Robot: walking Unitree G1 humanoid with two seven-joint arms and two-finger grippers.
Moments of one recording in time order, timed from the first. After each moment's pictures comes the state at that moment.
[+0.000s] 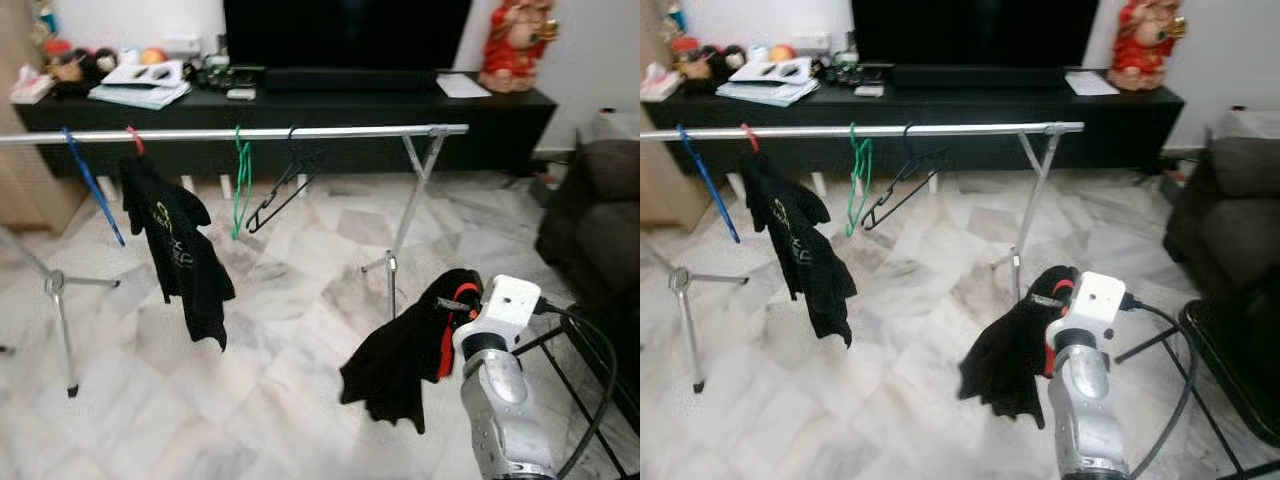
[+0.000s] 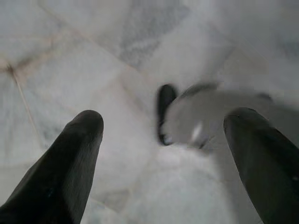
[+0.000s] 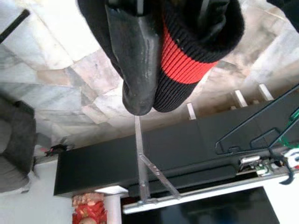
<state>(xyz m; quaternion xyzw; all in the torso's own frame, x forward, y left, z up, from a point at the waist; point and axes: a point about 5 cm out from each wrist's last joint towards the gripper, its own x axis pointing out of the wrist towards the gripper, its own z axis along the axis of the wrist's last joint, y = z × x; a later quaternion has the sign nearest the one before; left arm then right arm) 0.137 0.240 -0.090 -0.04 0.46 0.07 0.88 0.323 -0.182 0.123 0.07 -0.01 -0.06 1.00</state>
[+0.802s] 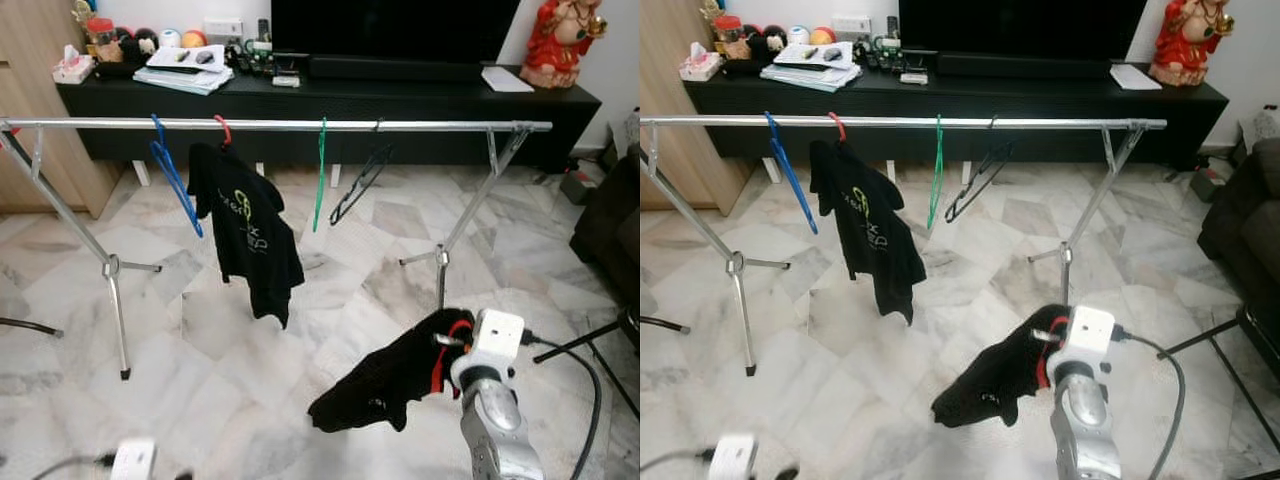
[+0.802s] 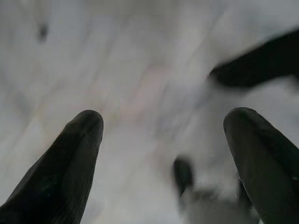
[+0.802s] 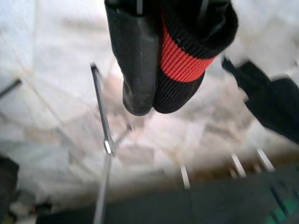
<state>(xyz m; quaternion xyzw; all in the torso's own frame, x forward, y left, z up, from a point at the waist) 0.232 0.217 -0.044 -0.02 0.31 0.02 0.95 0.303 -0.200 0.041 0.05 0.12 -0.08 0.99</state>
